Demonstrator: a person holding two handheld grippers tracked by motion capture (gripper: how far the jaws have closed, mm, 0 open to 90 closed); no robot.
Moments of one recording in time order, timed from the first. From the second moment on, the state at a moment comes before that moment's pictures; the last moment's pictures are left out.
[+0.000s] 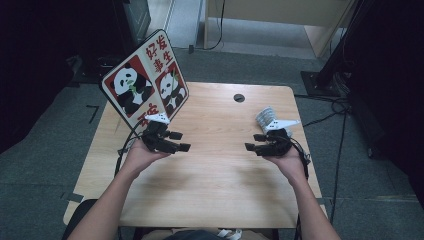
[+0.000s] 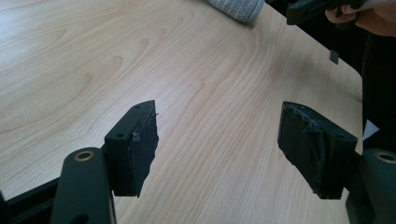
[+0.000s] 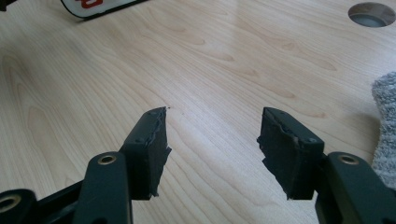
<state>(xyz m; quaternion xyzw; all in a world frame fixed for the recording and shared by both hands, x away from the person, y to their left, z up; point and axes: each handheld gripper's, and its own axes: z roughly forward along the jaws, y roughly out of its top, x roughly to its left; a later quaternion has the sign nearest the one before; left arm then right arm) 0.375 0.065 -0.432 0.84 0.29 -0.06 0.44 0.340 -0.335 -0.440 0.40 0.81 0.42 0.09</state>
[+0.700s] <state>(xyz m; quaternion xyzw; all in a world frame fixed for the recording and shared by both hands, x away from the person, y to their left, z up) 0.363 0.089 -0.419 0.83 0.31 -0.05 0.46 0.350 -0.339 -0.438 0.40 0.81 0.42 0.09</state>
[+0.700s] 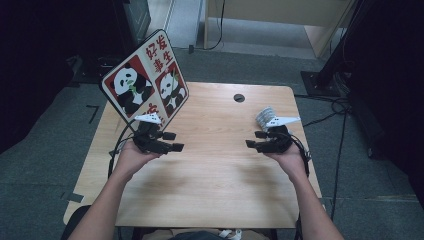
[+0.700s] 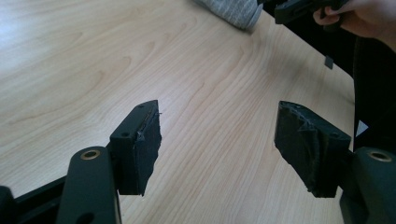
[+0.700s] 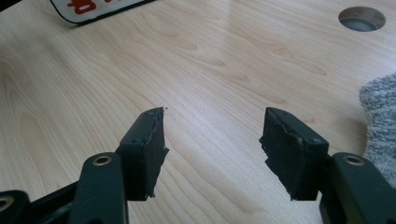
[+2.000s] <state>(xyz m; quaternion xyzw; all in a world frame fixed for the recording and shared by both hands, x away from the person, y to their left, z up) 0.344 0.194 -0.391 0.80 0.40 0.02 0.45 0.359 -0.324 -0.447 0.39 0.83 0.40 0.07</state>
